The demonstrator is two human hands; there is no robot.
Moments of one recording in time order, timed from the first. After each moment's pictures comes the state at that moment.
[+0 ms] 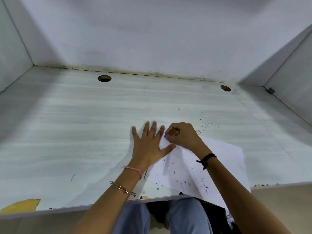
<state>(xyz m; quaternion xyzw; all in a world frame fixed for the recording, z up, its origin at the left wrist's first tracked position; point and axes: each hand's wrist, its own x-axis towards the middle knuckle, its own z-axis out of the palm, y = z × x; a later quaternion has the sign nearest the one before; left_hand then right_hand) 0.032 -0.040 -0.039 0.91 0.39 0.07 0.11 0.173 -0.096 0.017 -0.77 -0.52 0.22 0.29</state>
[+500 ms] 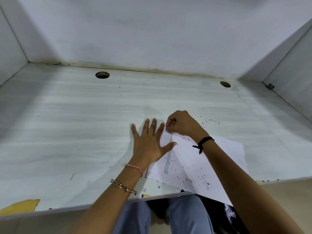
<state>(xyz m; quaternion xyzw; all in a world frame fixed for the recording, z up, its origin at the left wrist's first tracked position) 0.032 -0.040 -0.042 0.91 0.39 0.07 0.10 0.176 -0.069 0.041 -0.79 -0.56 0.19 0.16</state>
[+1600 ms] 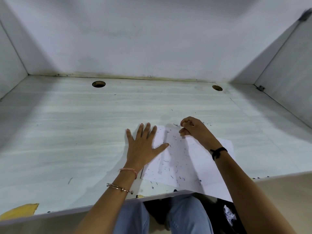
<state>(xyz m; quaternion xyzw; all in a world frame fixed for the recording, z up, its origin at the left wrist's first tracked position) 0.031 -0.040 -0.039 0.91 0.40 0.07 0.11 0.219 -0.124 0.034 -0.74 -0.39 0.31 0.46</state>
